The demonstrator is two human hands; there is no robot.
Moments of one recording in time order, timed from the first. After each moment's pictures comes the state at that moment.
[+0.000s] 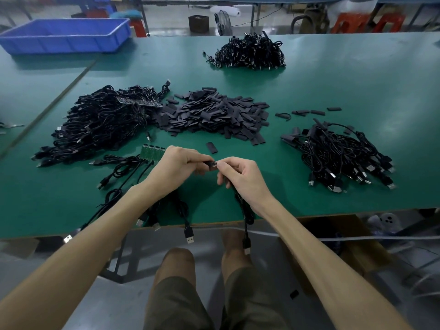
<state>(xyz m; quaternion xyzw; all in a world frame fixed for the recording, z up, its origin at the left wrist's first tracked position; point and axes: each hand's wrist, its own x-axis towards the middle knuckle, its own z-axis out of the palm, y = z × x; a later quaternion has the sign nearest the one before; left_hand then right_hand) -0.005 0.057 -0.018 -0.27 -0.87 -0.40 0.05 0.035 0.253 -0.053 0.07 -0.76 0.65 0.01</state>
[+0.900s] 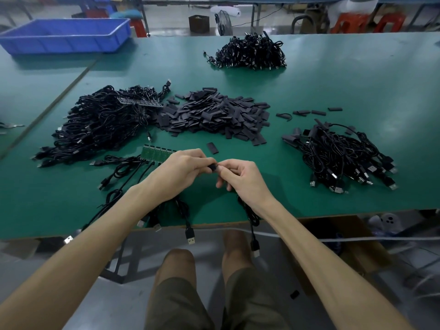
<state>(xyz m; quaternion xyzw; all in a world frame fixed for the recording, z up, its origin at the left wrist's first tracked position) -0.002 0.054 -0.016 -0.39 -0.88 -0.25 0.07 0.035 0.252 -0.052 0.08 -0.77 0.64 0.00</state>
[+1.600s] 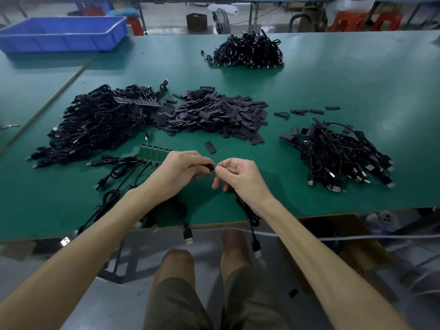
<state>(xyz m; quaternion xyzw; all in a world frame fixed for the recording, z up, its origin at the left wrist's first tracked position) -0.004 0.058 -0.024 -0.31 -0.88 -0.36 0.04 0.033 0.256 -0.054 0.07 -0.77 0.64 -0.01</state>
